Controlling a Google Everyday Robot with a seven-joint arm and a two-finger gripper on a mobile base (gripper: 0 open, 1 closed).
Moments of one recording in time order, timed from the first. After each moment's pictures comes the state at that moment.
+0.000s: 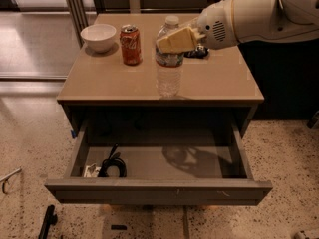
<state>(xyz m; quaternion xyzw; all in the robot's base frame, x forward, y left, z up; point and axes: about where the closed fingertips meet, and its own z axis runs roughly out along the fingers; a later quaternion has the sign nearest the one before) 0.588 -0.037 0.987 -0.42 0.74 0.30 0.44</state>
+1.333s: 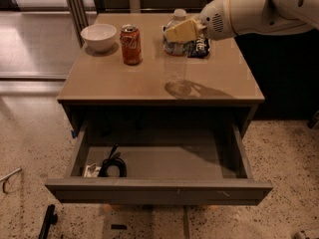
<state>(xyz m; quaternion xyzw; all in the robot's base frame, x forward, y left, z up) 0.656 -0.062 0.975 -0.37 0.76 0.27 0.45</state>
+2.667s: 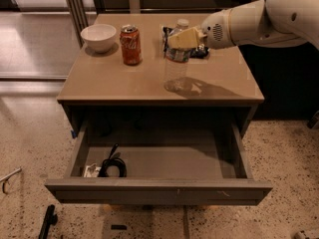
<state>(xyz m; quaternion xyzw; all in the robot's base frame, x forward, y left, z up) 0.673 -0.070 0.942 -0.33 0.78 0.30 0.44</state>
